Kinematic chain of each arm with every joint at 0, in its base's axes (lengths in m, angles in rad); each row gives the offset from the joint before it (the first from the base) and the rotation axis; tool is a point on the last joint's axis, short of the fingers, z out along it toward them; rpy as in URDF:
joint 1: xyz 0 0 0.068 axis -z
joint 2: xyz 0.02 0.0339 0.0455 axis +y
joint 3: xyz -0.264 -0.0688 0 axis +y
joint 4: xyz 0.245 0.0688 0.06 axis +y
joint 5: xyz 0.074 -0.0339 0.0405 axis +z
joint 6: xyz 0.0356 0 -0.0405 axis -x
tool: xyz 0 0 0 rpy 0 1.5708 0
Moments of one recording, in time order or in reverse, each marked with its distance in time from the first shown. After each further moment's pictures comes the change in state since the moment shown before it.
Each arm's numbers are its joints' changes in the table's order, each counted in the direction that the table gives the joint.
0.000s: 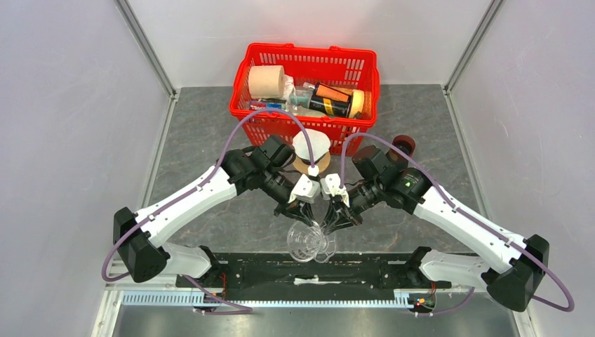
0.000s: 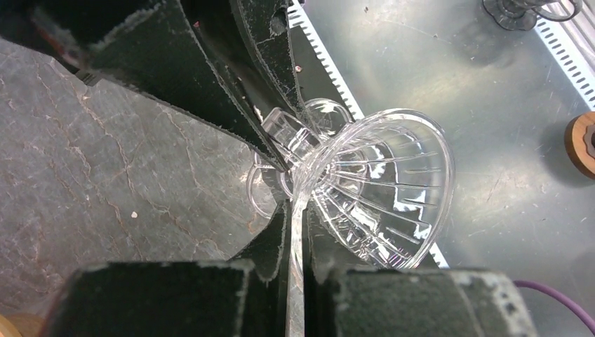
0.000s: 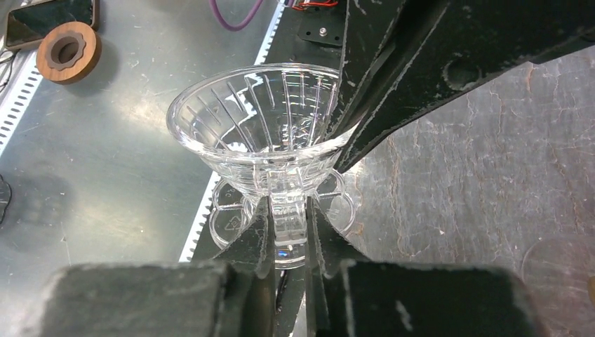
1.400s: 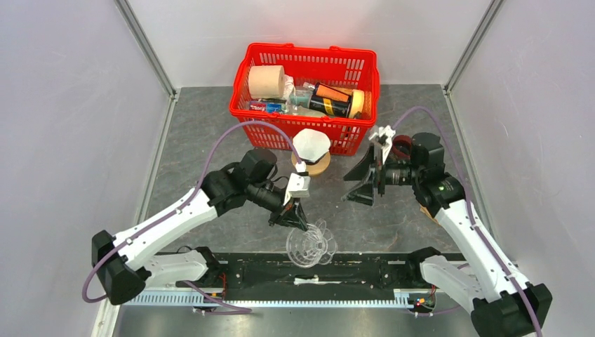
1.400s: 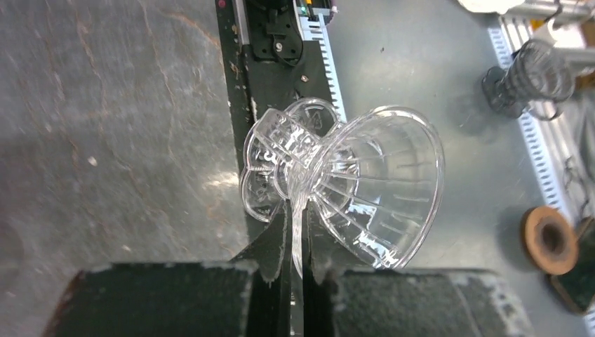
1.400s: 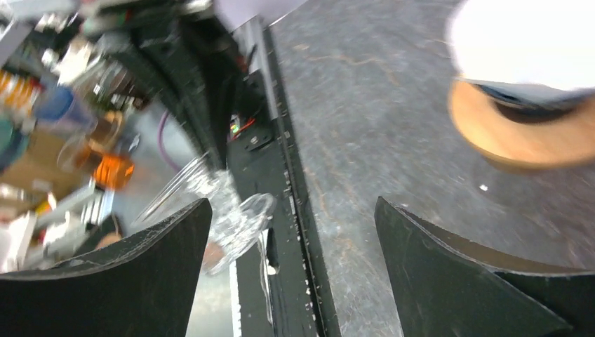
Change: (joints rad) left arm 0.001 -0.254 0.277 -0.340 0.114 0.589; right arm 0.524 -0.183 0.173 -0.460 0.107 -0.793
